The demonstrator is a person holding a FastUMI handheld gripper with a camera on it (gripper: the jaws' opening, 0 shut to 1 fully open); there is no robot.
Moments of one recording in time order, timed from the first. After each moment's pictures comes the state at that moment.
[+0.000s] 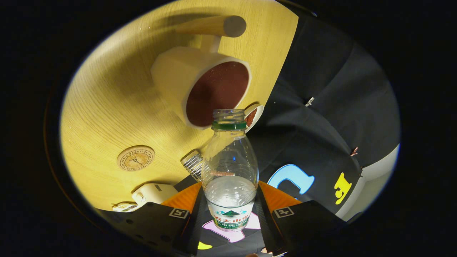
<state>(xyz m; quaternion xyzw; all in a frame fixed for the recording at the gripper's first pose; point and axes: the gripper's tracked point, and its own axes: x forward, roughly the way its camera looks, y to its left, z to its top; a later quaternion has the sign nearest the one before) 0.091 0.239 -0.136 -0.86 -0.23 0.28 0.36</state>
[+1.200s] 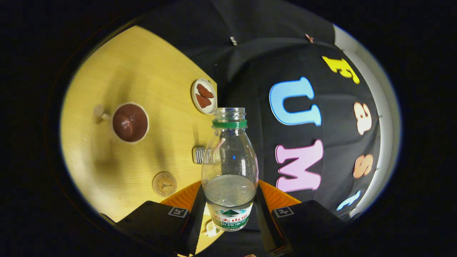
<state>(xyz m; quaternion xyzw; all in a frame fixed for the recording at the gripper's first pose) 0.093 0.163 -0.050 -0.59 0.00 0.28 0.76</state>
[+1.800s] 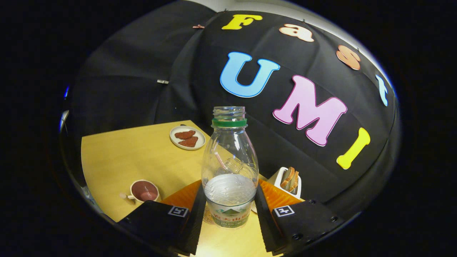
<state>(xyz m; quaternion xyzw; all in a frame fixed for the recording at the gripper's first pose) 0.117 0.153 -0.039 -0.20 0.09 0.33 0.92</state>
